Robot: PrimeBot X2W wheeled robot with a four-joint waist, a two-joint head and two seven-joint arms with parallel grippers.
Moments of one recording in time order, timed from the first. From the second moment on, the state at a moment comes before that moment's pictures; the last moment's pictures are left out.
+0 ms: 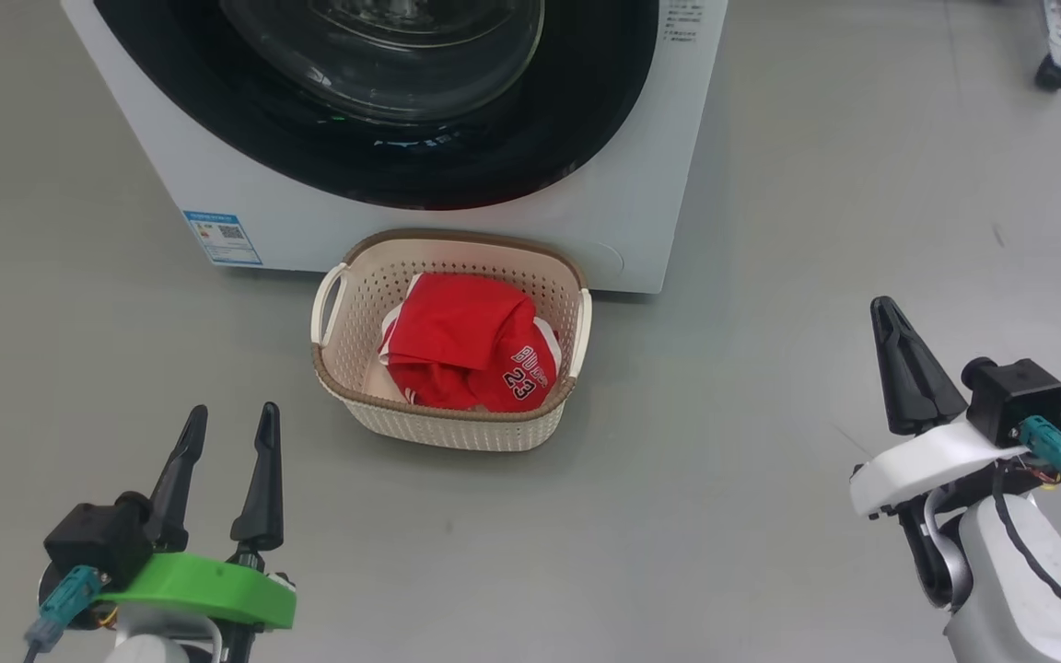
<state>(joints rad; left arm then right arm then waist) -0.09 0.11 -0.18 0.19 -0.53 -0.12 -0.26 -0.26 -0.18 0.17 0.36 0.27 0.06 -0.25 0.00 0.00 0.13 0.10</state>
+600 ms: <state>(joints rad) -0.04 0.10 -0.16 0.16 -0.52 -0.13 -0.26 -0.10 -0.13 0.08 0.21 0.28 0.01 -0.25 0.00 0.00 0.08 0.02</state>
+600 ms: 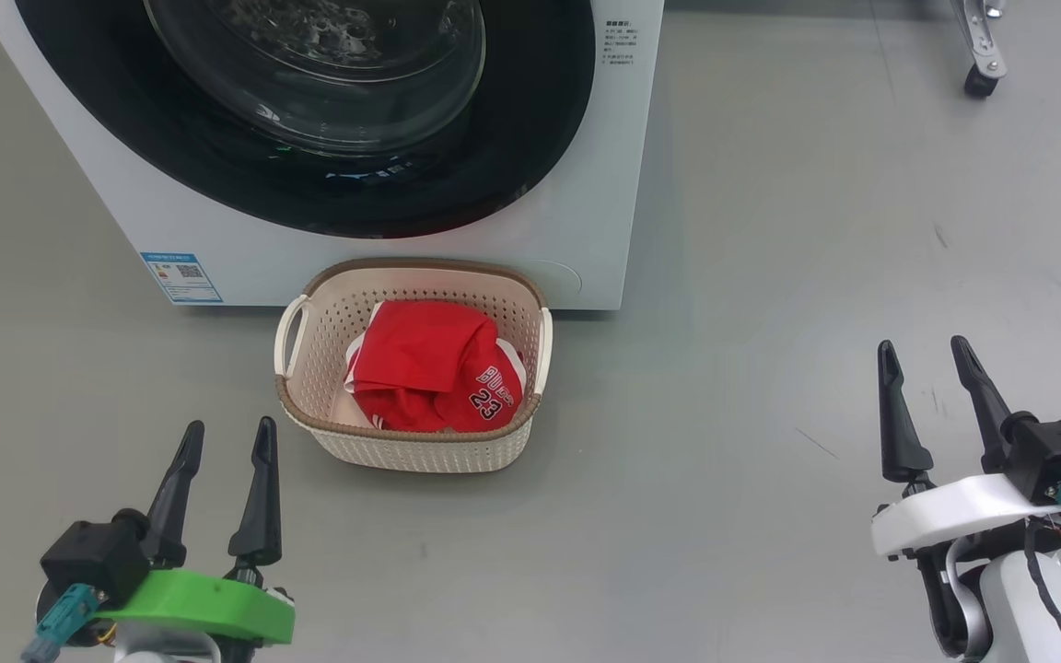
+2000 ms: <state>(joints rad) -0.04 0.10 -0.14 0.18 -0.51 -0.13 -0.26 -0.03 -0.10 0.04 0.14 0.22 0.02 -0.25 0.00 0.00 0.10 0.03</state>
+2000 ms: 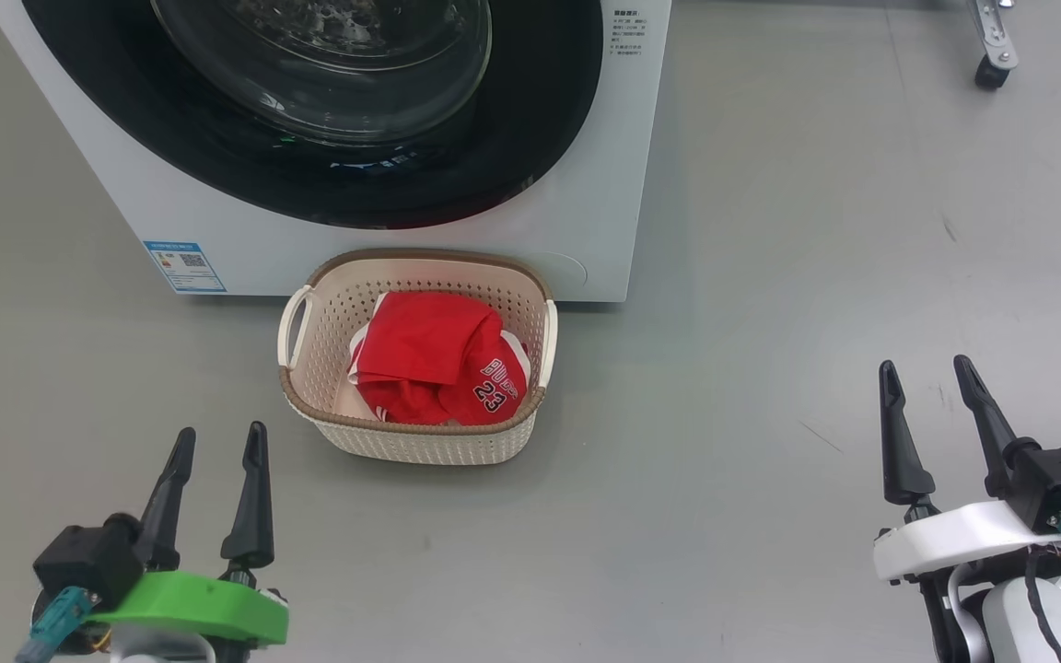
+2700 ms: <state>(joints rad) -0.04 0.09 -0.13 0.18 -0.53 -0.13 -0.26 -0.03 -0.09 0.03 0.14 0.21 0.03 -0.25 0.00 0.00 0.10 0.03</state>
